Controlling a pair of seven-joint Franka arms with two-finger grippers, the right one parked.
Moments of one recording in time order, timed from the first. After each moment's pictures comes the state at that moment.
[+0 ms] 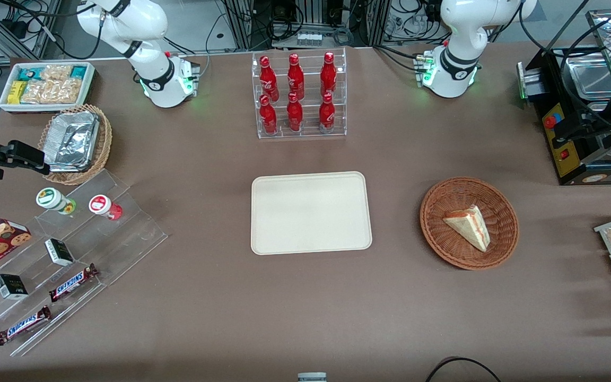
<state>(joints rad) 0.05 -0.01 -0.05 -1.55 0.02 1.47 0.04</state>
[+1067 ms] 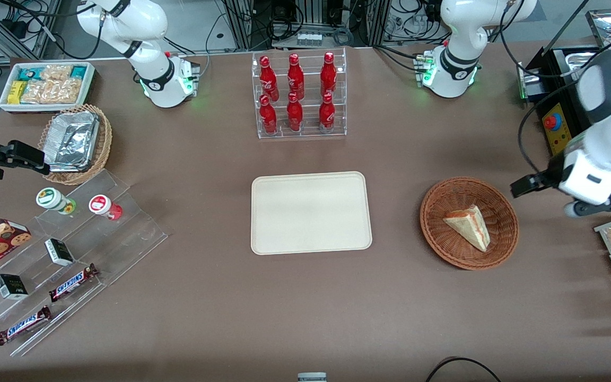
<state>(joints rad) 0.03 0.07 -0.08 -1.88 0.02 1.92 -0.39</state>
